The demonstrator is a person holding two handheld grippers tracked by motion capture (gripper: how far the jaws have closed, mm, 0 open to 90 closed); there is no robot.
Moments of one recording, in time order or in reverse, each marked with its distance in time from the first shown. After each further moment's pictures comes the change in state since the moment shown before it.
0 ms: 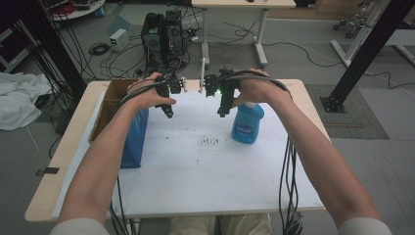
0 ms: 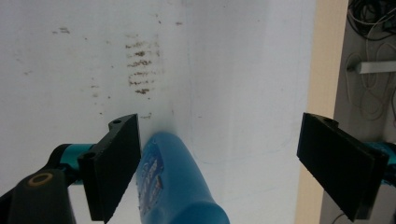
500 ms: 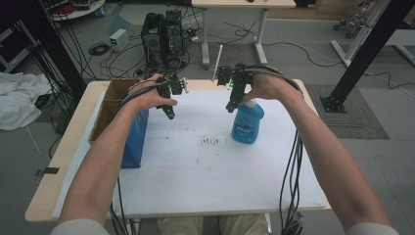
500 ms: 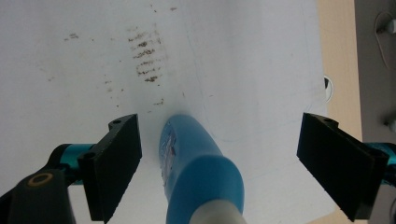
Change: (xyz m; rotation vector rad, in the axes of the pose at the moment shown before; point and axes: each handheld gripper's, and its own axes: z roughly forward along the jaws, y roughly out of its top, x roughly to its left) left arm -0.004 0.005 0.003 -0.004 -0.019 0.013; right arm -0.013 -0.024 -0.010 0.000 0.076 0.191
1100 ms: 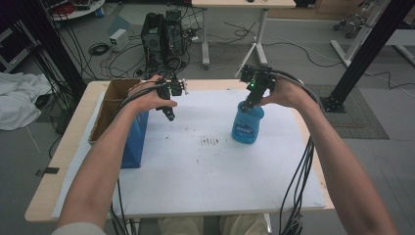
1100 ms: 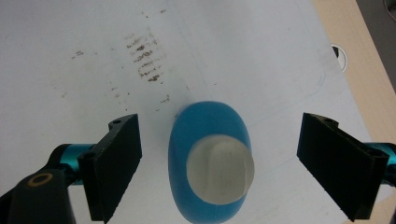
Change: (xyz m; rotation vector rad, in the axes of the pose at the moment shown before) left arm -0.004 -0.004 -0.001 -0.008 -0.016 -0.014; right arm -0.012 -0.068 -0.005 -0.148 0.060 0.240
